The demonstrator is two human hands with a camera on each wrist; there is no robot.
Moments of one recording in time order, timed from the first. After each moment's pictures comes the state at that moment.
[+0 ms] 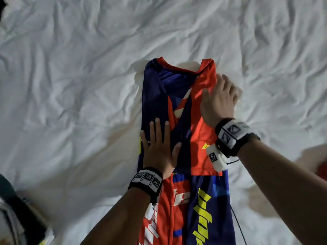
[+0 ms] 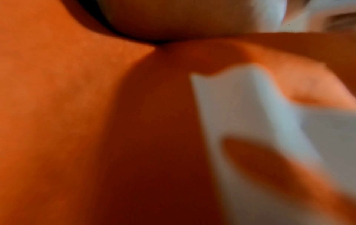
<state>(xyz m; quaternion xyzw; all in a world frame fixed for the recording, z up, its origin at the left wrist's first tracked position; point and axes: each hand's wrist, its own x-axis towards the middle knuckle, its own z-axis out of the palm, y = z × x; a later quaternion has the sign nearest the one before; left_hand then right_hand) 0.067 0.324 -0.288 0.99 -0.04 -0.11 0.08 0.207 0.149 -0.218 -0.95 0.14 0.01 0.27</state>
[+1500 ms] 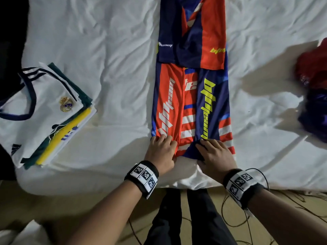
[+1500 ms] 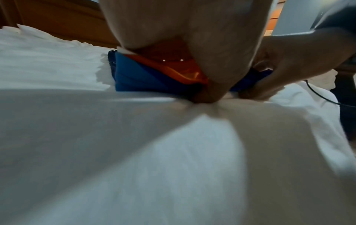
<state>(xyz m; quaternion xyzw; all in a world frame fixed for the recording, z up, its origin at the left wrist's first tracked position) -0.293 0.372 -0.187 0.94 -0.19 -0.26 0.05 -0.310 0.146 -0.200 -0.96 -0.21 0.14 0.11</state>
